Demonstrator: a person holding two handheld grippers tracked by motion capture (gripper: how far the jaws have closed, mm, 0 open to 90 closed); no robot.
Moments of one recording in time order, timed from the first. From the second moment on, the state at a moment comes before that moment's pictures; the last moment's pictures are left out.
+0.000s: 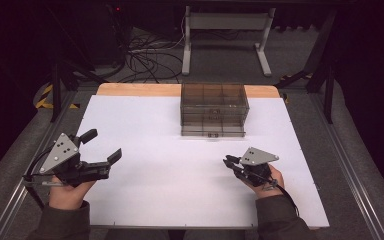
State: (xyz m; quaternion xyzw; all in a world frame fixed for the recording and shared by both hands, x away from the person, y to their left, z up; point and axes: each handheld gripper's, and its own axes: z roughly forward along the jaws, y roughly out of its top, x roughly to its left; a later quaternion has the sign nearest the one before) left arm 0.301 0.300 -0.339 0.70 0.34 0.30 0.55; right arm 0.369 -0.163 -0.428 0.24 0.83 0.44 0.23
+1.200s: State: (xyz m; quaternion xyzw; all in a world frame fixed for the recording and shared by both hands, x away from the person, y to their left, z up) left arm 0.301 0.299 -0.341 0.70 0.34 0.30 0.55; right arm 0.379 -0.148 -0.410 0.29 0.80 0.45 0.26
